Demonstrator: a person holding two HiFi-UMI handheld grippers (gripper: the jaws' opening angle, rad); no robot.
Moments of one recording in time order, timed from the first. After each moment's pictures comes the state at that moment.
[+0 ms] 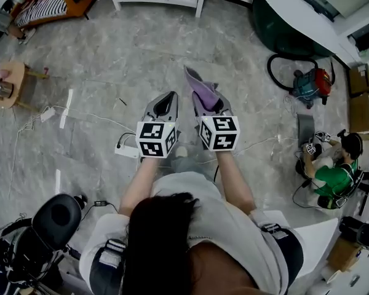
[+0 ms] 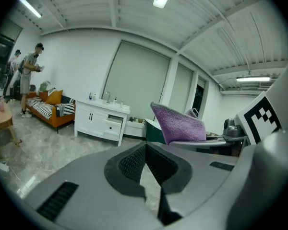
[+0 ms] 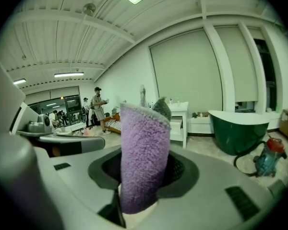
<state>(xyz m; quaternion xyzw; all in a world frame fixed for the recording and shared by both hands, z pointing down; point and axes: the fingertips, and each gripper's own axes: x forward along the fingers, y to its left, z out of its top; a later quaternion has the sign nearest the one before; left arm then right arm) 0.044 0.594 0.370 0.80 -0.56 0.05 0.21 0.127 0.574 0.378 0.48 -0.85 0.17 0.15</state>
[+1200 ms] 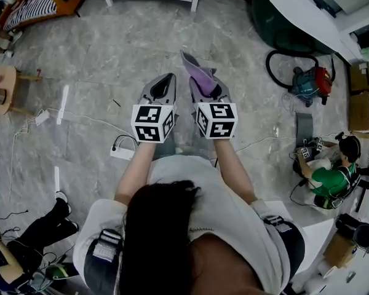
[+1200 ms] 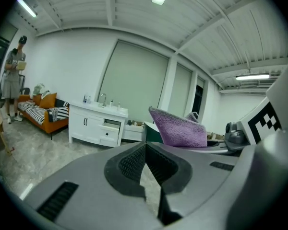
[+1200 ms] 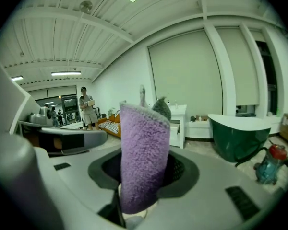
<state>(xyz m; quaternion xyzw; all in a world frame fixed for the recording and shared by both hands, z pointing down) 0.051 0.474 0.369 0.81 -0.55 0.04 0.19 0.131 0.463 0.386 0.49 -0.85 0.15 0.14</state>
